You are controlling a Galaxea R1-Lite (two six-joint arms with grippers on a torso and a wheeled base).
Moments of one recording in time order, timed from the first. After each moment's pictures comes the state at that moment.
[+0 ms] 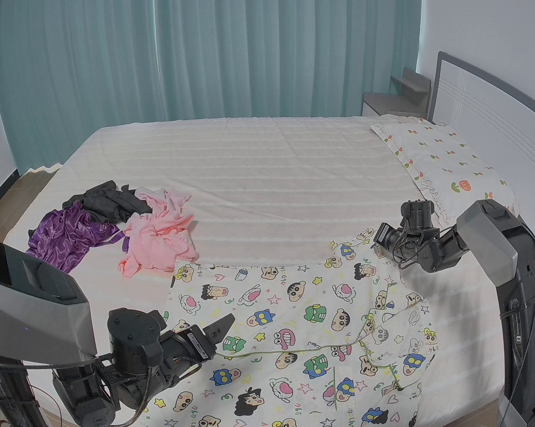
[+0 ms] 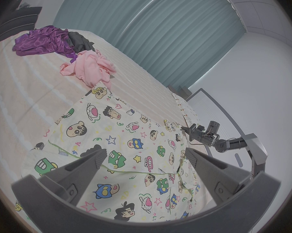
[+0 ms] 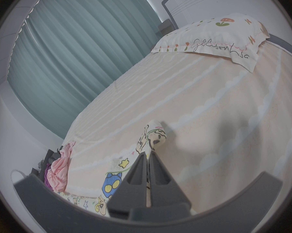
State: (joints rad) left arm -0.65 2.08 -0.14 -1.53 0.21 -0.86; right arm 0.12 2.61 -1.55 -0.58 0.04 0.62
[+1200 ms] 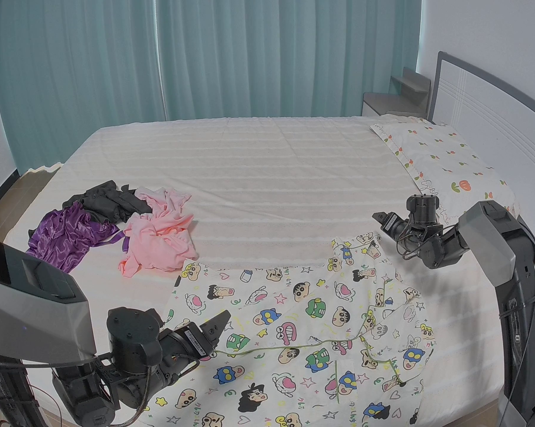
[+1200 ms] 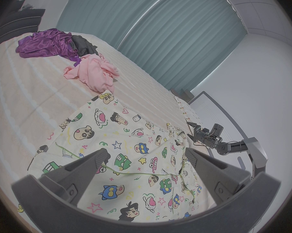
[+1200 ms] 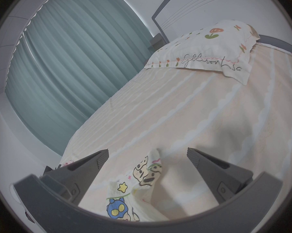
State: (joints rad) left arm -0.65 2.08 -0.14 -1.53 0.25 -0.87; right arm 0.09 2.62 -1.59 -0.62 -0.03 0.68
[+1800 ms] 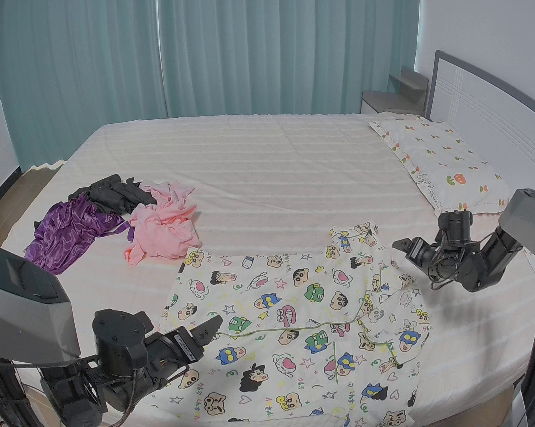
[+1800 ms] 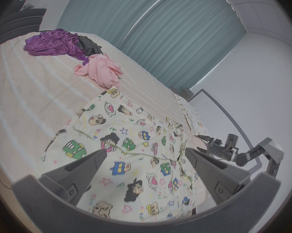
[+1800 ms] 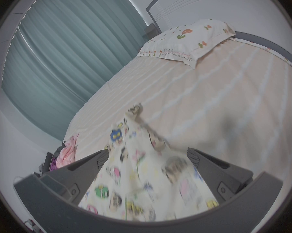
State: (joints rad) left arm -0.63 2.02 -0.07 -1.53 0.21 -0.86; right arm 0.08 2.22 -0.84 -0.78 0.05 0.65
